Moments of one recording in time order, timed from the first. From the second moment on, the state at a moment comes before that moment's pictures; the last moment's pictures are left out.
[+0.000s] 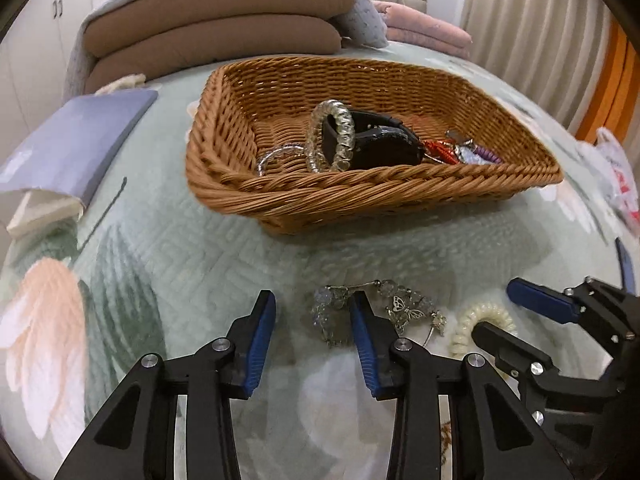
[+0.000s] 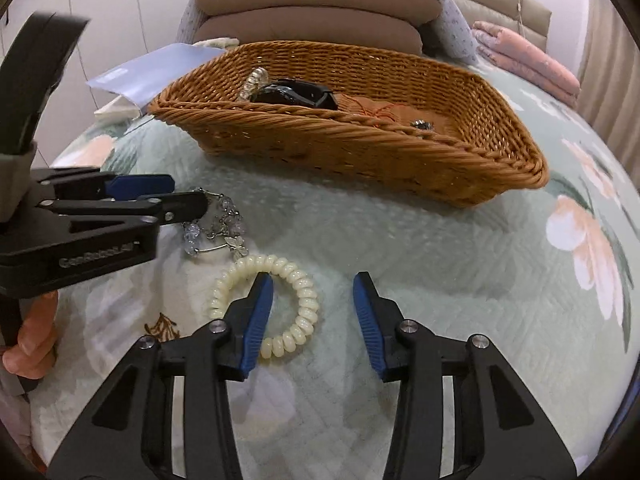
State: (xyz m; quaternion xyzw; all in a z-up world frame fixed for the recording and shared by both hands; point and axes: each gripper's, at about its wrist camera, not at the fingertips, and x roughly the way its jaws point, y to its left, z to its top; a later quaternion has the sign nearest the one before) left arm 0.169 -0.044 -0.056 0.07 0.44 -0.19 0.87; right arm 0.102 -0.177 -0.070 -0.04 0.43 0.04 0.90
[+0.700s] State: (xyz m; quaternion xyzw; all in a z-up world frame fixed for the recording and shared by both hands) left arm 0.123 0.006 -0.041 0.04 0.48 -0.27 0.83; right arm 0.085 -0.233 -0.063 0.00 0.44 -0.02 0.90
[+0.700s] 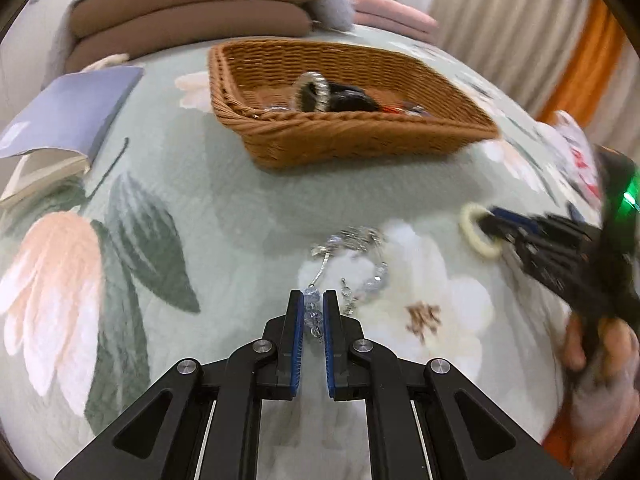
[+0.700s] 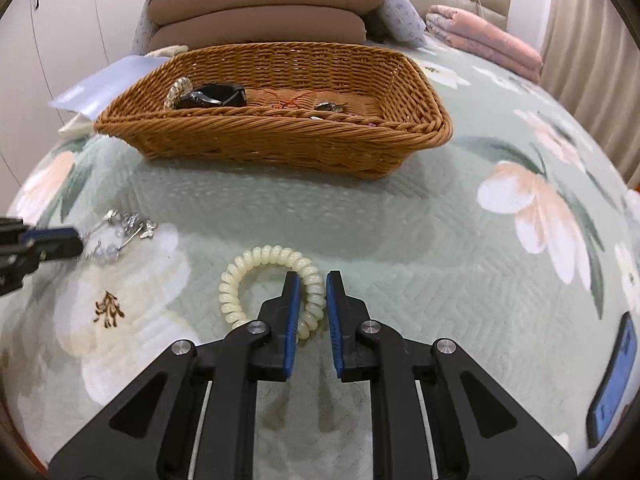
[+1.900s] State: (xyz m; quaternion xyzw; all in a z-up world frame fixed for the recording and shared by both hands) left arm 0.116 -0.011 -0.021 0.01 0.42 -0.31 0.85; right arm 0.073 -0.223 -0.052 -0.01 0.41 0.05 0.91
